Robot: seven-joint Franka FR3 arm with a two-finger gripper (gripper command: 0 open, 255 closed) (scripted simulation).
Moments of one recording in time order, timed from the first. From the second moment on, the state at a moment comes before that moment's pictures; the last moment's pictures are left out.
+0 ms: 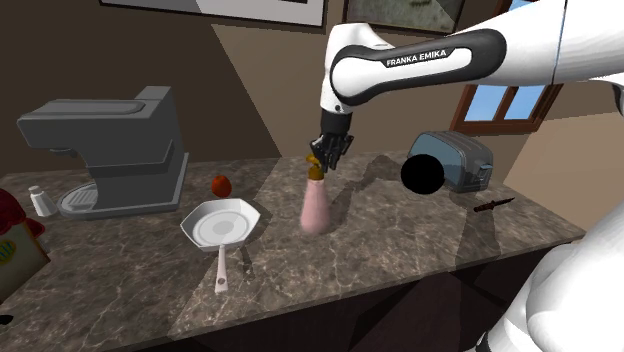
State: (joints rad) arm 0.05 -0.12 0.11 -1.98 -0.02 1.91 0.22
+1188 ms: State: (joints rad) arm 0.05 -0.11 0.11 -1.73 -0.02 1.67 0.21
